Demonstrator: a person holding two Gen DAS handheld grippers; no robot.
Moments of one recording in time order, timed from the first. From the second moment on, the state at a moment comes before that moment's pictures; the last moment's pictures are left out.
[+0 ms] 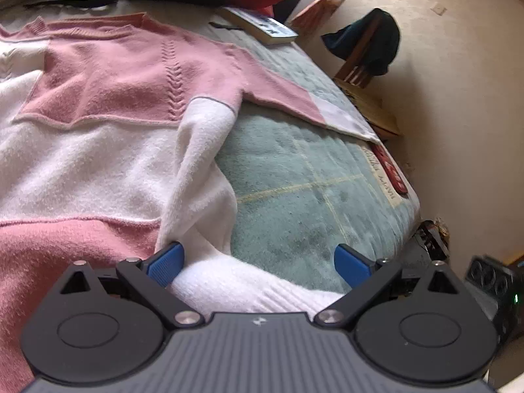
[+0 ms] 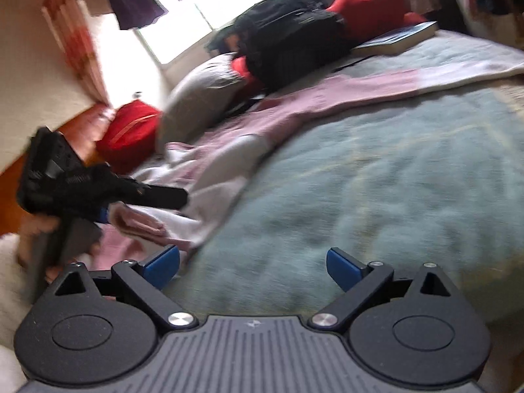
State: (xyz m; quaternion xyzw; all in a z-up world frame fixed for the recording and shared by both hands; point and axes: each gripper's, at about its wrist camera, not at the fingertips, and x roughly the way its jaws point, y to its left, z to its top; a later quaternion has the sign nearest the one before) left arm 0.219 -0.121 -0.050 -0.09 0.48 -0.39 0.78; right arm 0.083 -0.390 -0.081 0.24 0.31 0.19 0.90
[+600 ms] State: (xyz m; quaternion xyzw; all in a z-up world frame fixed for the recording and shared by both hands) left arm 0.235 -0.065 -0.057 -0.19 0.47 -0.39 0.77; right arm 0.197 -0.346 -0.102 0.28 0.34 0.29 0.85
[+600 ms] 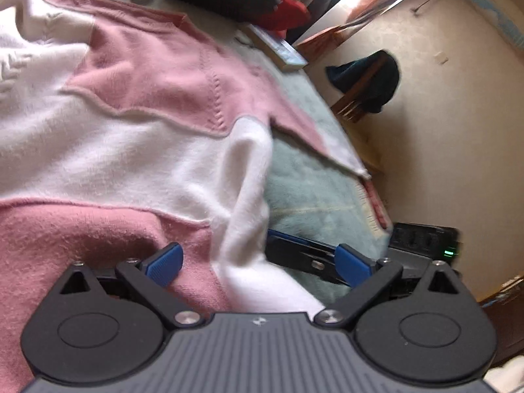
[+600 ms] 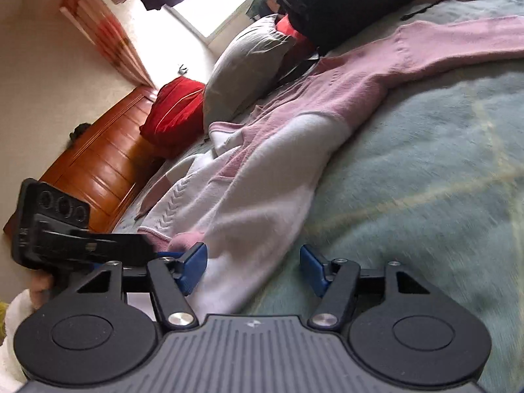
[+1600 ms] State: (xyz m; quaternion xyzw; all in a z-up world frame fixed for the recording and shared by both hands) left arm 0.184 -0.057 -0.061 -0.02 0.42 -0.32 0.85; right arm 0.155 -0.413 -0.077 0.49 0.24 0.35 0.76
